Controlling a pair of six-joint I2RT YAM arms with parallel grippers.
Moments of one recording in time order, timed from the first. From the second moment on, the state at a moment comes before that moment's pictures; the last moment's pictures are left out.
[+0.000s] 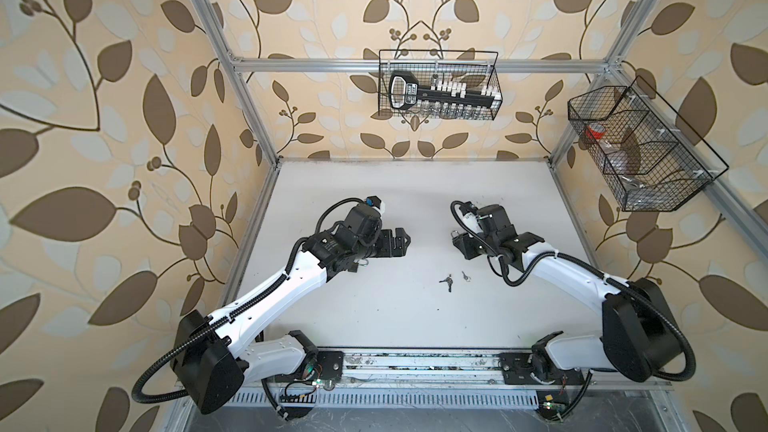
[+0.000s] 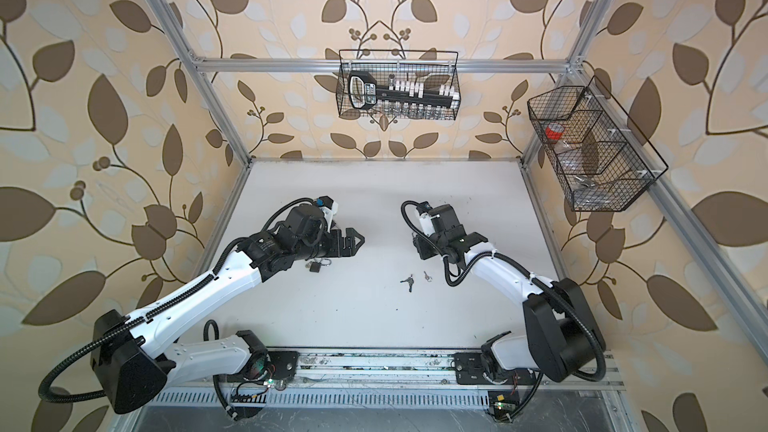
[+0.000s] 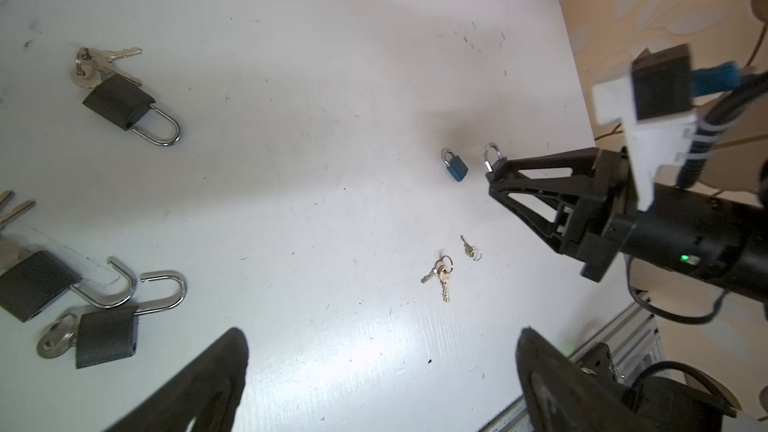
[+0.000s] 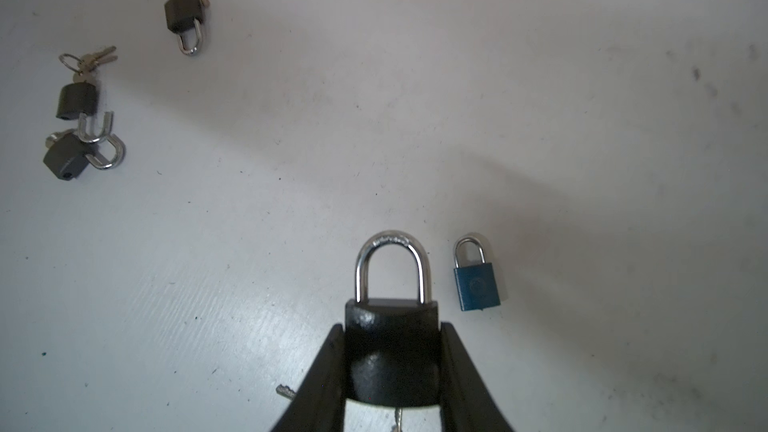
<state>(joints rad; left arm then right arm) -0.61 1.18 0.98 -0.53 0.13 -0.64 0.42 1.44 0.84 -0.31 -0.12 0.05</state>
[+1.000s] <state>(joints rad) -0.54 1.09 0.89 -0.43 0.26 -0.61 0.48 1.74 1.02 -0.42 -0.01 -0.10</state>
